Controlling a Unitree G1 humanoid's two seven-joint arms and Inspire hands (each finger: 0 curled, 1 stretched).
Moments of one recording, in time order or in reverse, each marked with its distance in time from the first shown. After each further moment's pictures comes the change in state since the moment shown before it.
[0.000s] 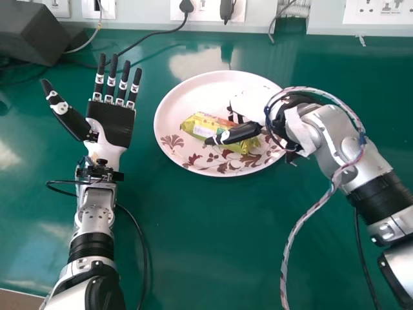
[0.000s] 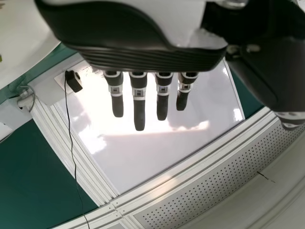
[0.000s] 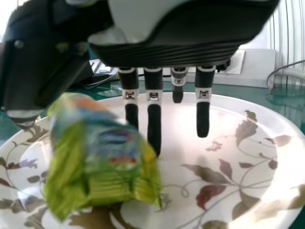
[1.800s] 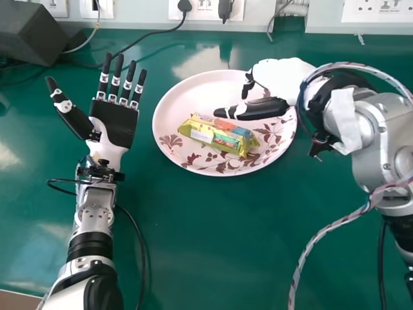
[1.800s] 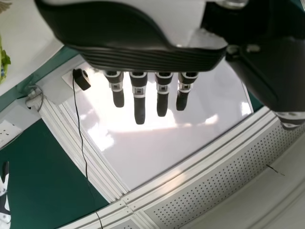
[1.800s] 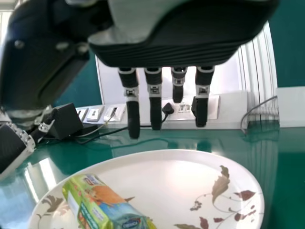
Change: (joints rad) left arm -0.001 0.011 -0.018 0.011 0.029 -0.017 -0.037; right arm 0.135 -0.089 -0.213 -0.507 0.035 0.246 0.200
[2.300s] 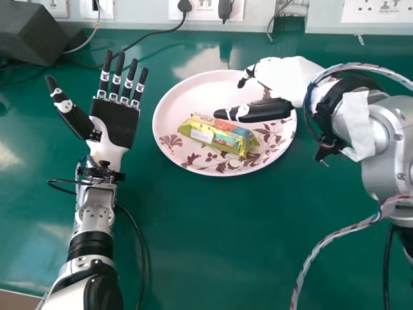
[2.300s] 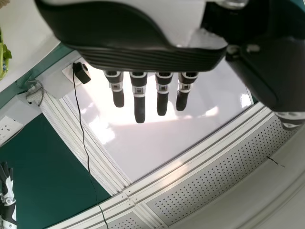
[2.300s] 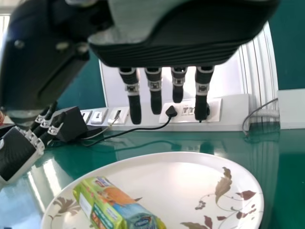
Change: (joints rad) left arm -0.007 0.002 0.000 0.013 0.000 0.000 -0.030; right arm 0.032 -0.021 -0.031 -0.108 0.017 0.040 0.058
